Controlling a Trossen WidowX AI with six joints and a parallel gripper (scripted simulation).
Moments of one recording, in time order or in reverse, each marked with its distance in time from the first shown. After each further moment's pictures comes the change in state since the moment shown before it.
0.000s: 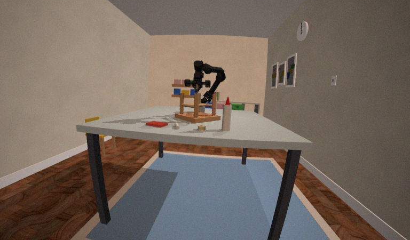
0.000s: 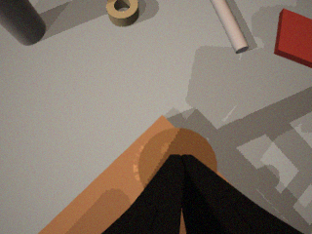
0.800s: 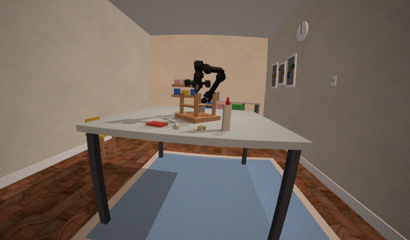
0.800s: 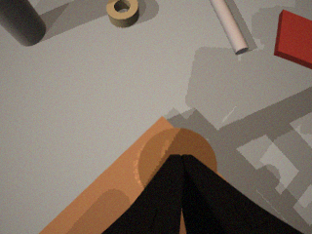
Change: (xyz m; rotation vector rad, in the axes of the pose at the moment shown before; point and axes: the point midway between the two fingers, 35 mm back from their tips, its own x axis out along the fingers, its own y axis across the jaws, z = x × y) arm 0.000 0.000 0.000 -0.001 -0.005 0.000
